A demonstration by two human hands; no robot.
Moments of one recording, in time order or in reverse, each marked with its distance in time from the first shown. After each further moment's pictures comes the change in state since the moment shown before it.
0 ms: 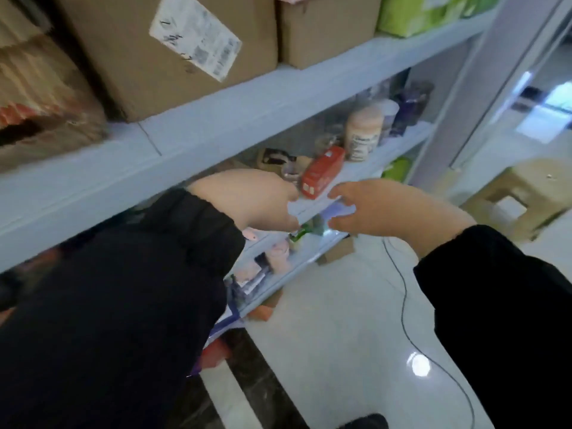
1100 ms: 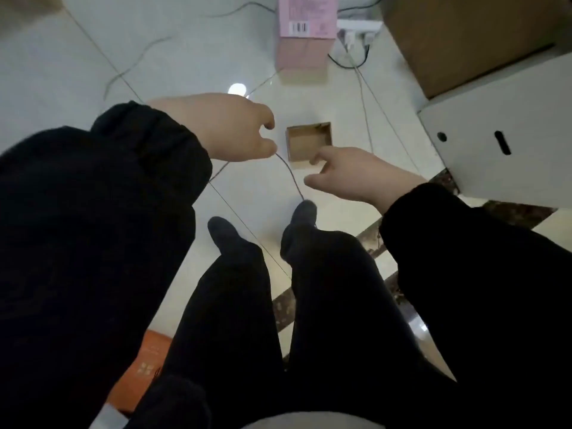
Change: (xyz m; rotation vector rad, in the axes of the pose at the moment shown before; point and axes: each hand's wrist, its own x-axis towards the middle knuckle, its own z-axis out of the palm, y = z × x) left_hand 0.318 0.794 0.170 0.492 -0.566 1.235; right_hand -0.359 0.471 0.457 1.278 0.013 1.438
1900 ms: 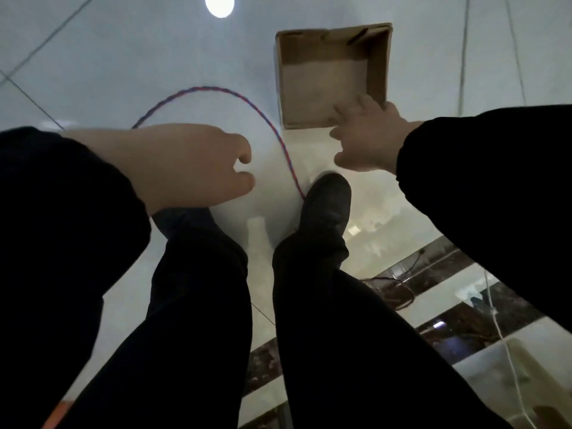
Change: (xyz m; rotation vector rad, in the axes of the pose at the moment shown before) left_hand 0.411 -0.082 0.306 -0.091 -0.258 -0.050; right_hand 0.472 0.257 0.188 -0.752 -0.207 -0.019
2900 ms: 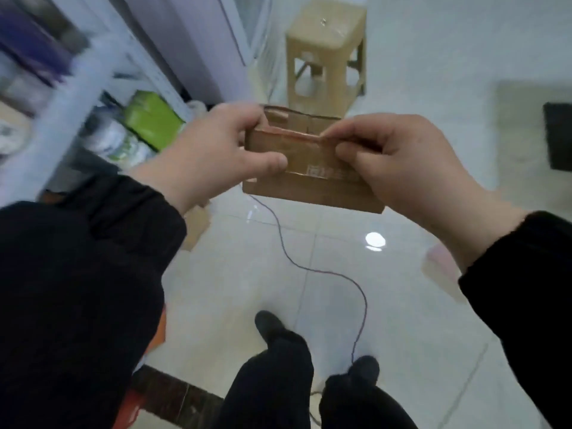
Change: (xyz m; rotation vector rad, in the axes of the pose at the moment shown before) left_hand -0.730 0.021 -0.111 -0.753 1.330 -0.509; right_hand -0.632 -0.225 -0.442 0.556 0.756 -1.057
